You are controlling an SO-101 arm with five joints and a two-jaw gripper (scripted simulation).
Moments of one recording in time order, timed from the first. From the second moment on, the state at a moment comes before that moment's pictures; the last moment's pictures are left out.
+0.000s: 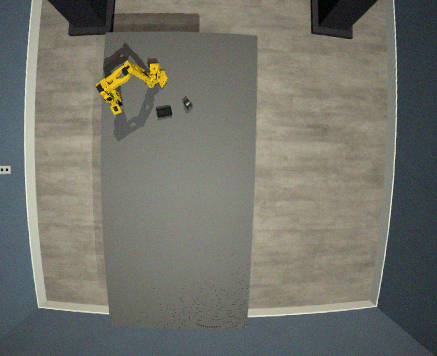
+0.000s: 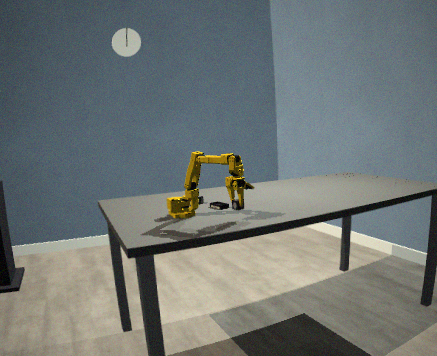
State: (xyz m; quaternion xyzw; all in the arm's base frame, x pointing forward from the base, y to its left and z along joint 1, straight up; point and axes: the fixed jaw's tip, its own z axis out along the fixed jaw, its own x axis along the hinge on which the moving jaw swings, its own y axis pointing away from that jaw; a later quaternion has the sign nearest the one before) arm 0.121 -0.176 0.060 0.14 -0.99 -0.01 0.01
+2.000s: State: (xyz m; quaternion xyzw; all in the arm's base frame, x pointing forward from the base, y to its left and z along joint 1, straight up) arm 0.130 -0.180 0.060 -0.54 -0.84 0.00 0.01
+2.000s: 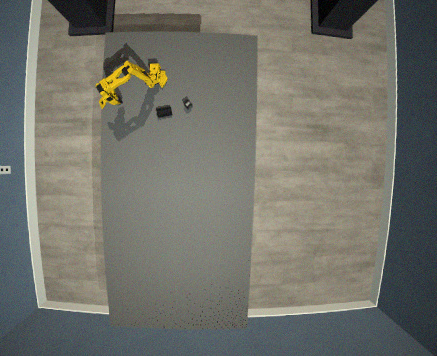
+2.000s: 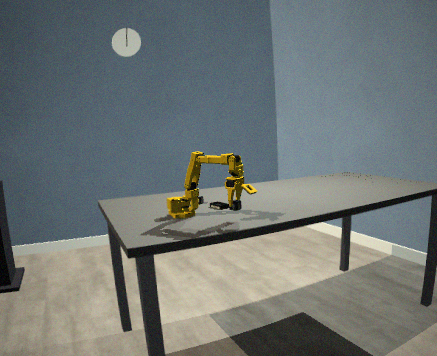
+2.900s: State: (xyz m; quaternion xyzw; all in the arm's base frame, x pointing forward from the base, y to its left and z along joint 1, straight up) arm 0.136 -0.170 0.062 -0.53 -0.85 0.00 0.01
